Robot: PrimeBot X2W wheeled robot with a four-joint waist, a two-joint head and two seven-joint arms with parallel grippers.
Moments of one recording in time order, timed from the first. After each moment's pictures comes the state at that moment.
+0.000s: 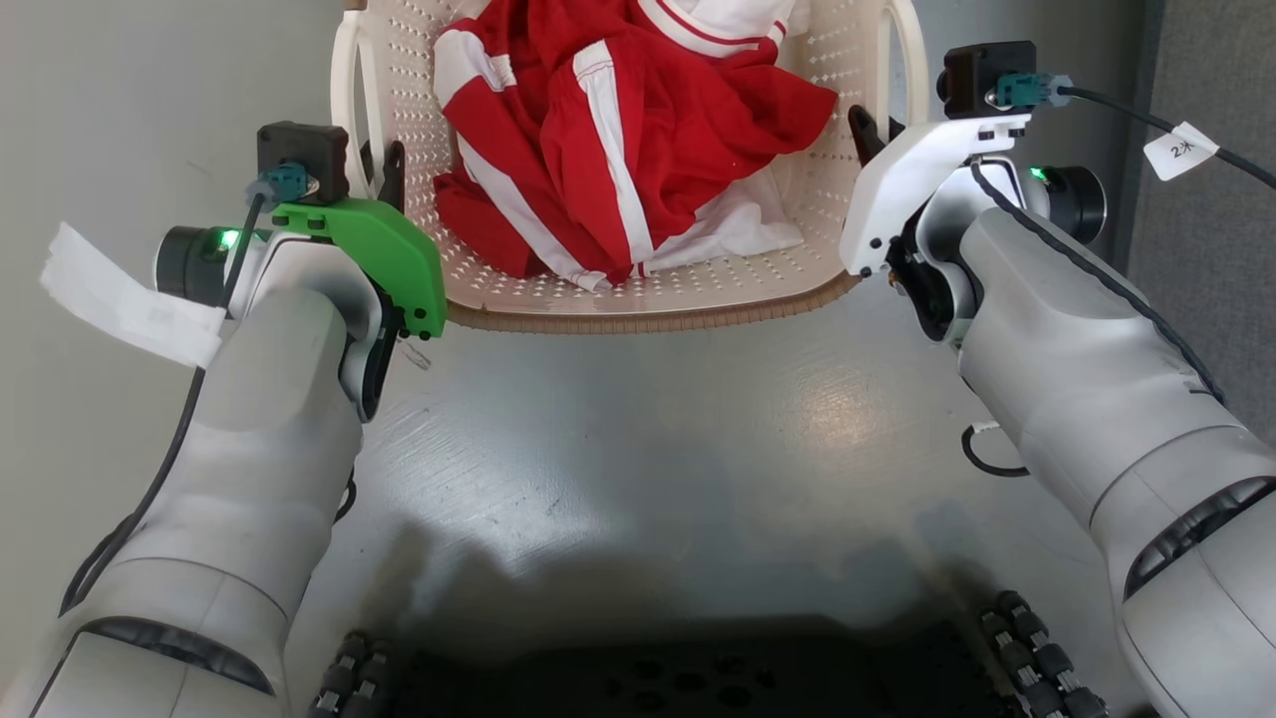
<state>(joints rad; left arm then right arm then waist) -0.97 0.02 -0.60 1.09 -0.54 -0.01 -0.20 -1.04 -0.06 0.85 1.15 0.84 -0.04 -0.11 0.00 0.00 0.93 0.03</state>
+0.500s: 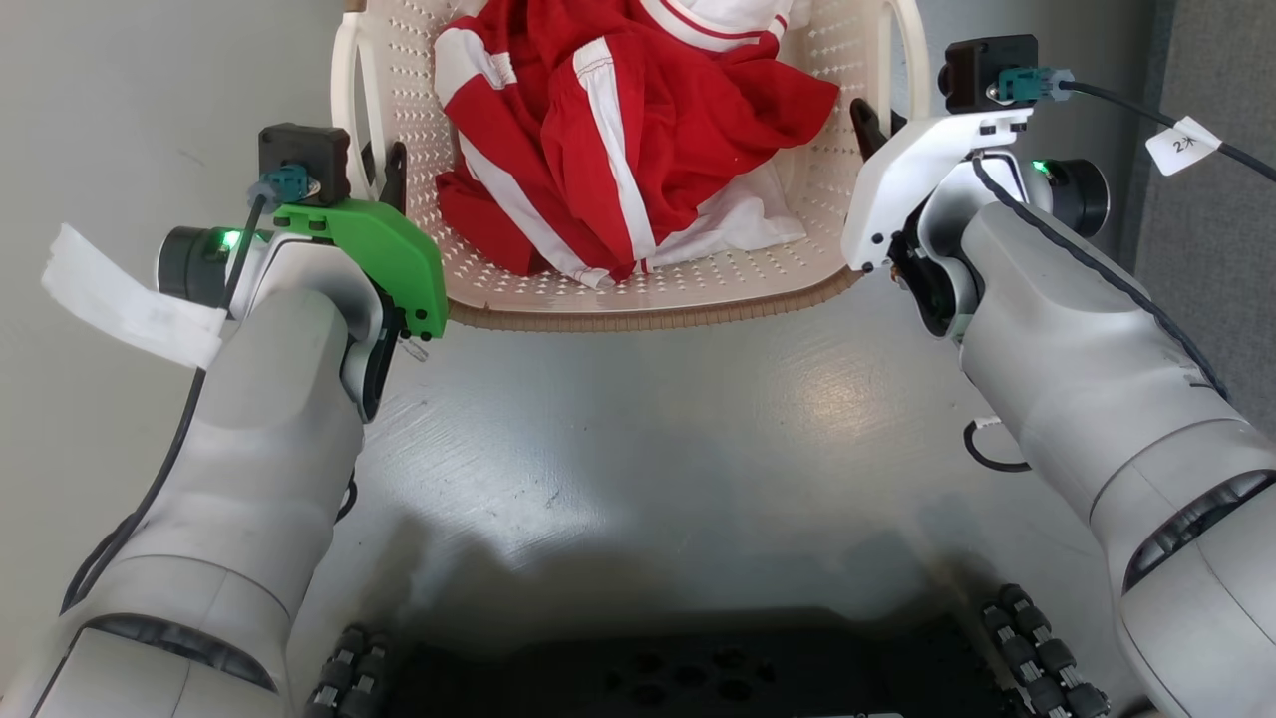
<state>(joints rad) -0.98 0.01 -0.61 1.12 -0.54 -0.02 -0.21 -1.06 -0.06 0.86 1.17 0.84 -0.03 -0.13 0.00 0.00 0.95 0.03</state>
